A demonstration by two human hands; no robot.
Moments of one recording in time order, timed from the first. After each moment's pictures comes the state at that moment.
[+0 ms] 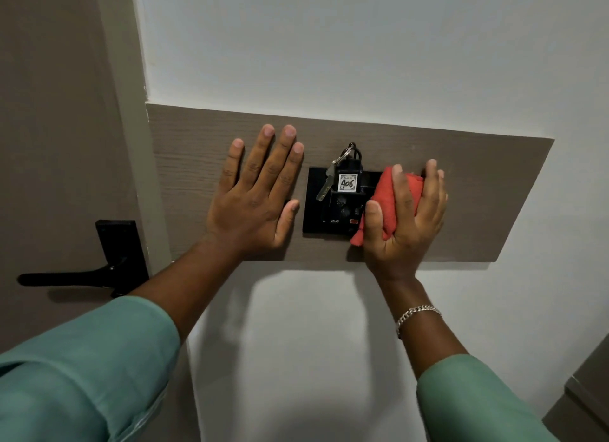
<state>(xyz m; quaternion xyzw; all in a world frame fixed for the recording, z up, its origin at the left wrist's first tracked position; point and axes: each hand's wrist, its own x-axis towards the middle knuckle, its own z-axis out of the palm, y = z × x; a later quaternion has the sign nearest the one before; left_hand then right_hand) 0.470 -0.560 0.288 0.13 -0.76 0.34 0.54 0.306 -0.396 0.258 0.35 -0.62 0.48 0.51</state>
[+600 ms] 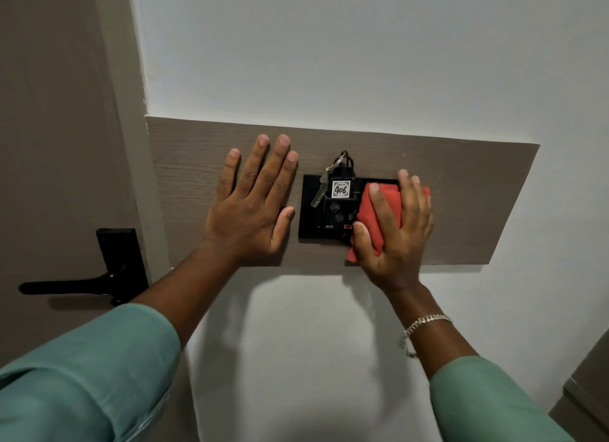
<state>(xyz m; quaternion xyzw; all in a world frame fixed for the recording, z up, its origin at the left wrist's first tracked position) 0.469 -0.560 0.289 0.13 -0.76 0.34 0.54 0.296 -0.386 0.253 0.45 -0.60 0.39 0.54</state>
